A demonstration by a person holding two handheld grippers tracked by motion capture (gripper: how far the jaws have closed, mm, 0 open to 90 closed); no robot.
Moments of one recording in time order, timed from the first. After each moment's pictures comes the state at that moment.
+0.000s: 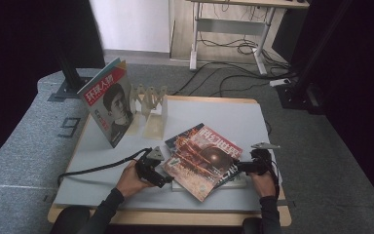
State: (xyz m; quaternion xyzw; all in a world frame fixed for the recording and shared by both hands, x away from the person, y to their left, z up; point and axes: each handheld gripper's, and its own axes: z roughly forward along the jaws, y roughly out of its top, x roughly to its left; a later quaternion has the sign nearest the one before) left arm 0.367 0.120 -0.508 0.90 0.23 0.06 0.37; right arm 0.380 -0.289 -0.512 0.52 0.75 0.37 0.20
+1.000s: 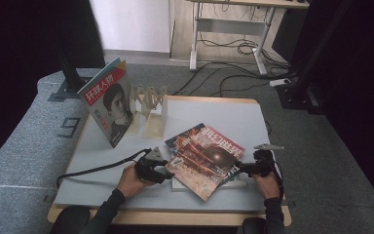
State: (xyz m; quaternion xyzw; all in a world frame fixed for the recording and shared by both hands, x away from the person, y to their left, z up) left arm 0.369 0.120 -0.513 0.89 0.22 0.05 0.38; right arm 0.375 -0.297 -0.509 0.52 0.75 0.38 0.17
